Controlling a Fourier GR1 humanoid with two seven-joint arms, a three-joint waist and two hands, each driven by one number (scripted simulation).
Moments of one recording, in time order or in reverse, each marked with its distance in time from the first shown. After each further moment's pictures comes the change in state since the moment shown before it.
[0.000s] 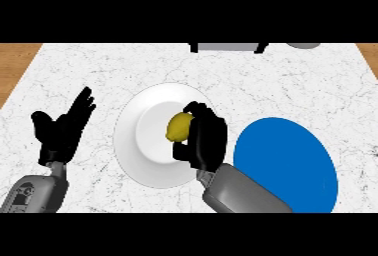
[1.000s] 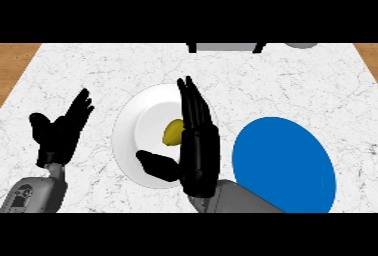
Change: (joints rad) left arm 0.012 -0.016 0.031 0.000 -0.018 -0.018 0.002; right arm 0.025 0.005 0.025 -0.271 -0.149 -0.302 -0.178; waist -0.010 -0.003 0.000
